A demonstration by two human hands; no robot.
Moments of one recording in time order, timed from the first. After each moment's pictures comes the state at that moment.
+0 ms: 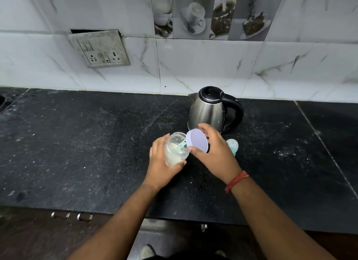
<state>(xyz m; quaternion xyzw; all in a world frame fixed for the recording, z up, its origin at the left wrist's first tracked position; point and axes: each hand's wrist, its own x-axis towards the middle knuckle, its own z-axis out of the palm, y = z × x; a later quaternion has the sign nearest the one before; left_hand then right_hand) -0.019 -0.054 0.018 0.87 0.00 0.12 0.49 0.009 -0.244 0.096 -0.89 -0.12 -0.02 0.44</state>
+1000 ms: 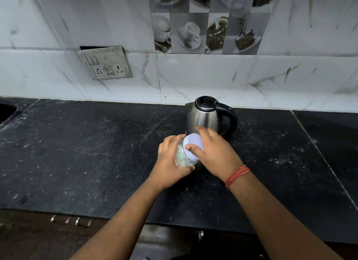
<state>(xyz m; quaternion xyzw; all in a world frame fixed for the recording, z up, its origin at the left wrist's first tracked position) -0.020 -0.087 0.072 0.88 -0.06 0.08 0.47 0.013 -0.259 0.134 -0.95 -0.19 -0.02 0.24</state>
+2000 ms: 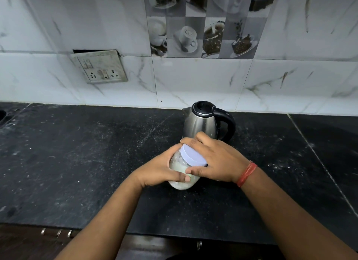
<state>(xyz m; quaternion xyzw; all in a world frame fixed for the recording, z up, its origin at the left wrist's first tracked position) 0.002 -0.059 0.103 0.77 -0.14 -0.19 0.60 0.035 -0.281 0.146 -0.90 -0.40 -0.01 0.15</state>
